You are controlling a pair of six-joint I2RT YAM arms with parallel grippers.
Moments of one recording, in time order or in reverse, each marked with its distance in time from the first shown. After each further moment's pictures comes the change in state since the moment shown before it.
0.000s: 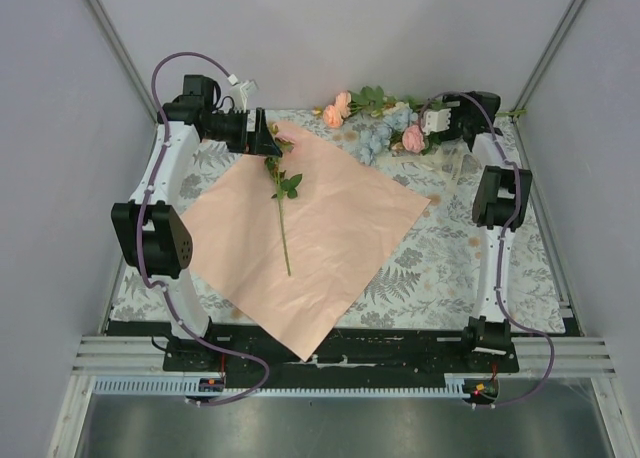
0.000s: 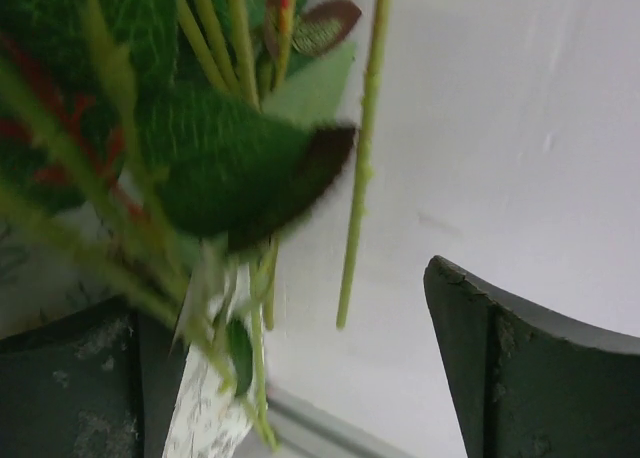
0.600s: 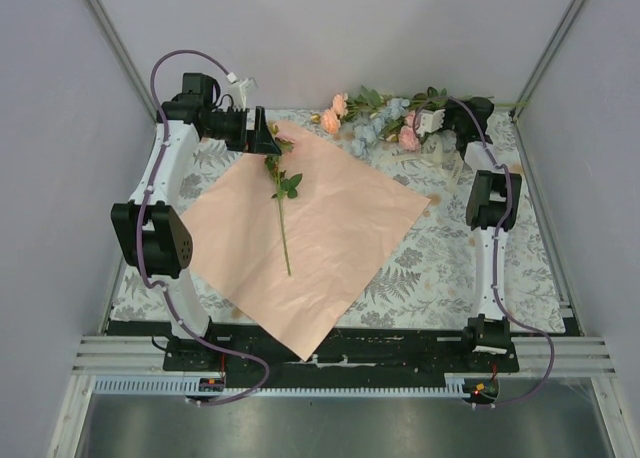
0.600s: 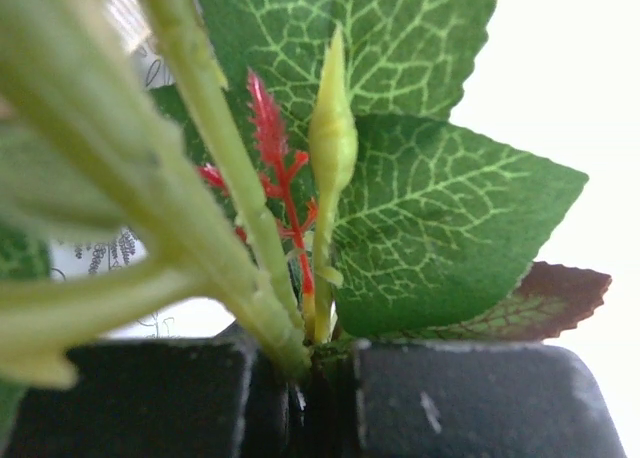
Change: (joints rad) left arm 0.000 0.000 0.010 -0.005 -0.026 0.000; right arm 0.015 0.197 0.160 0.276 -0.123 0.000
